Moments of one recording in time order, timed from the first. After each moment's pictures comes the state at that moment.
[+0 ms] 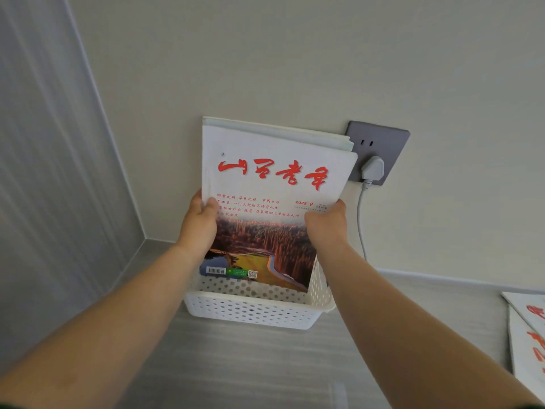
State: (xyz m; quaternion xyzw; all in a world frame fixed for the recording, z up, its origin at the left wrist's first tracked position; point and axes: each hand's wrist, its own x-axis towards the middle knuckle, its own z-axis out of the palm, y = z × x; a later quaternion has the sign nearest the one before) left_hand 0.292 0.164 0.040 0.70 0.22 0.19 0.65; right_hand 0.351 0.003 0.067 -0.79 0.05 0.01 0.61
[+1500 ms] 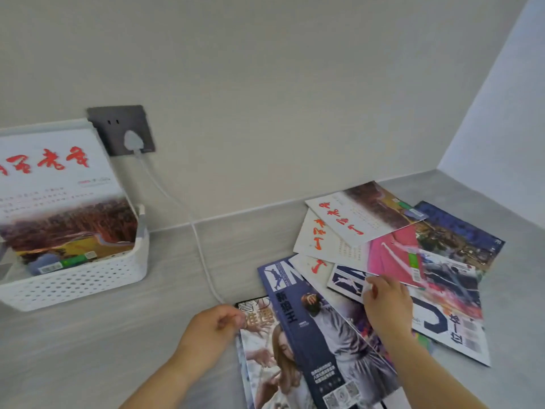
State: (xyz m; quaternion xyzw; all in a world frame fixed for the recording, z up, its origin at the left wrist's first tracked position) left_hand 0.140 -0.171 -0.012 0.86 0.01 -0.09 0.50; right_hand 0.161 -0.457 -0.038 -0.94 0.23 -0.09 0.22
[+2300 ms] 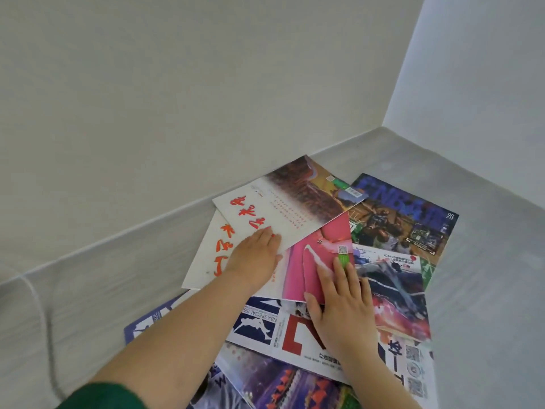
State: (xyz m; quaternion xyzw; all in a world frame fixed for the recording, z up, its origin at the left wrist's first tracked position) left_hand 0.340 -0.441 -0.052 0.95 -0.30 -0.08 -0.02; right_hand 0.215 -0.564 -0.086 -0.98 0.15 -0.01 0.14
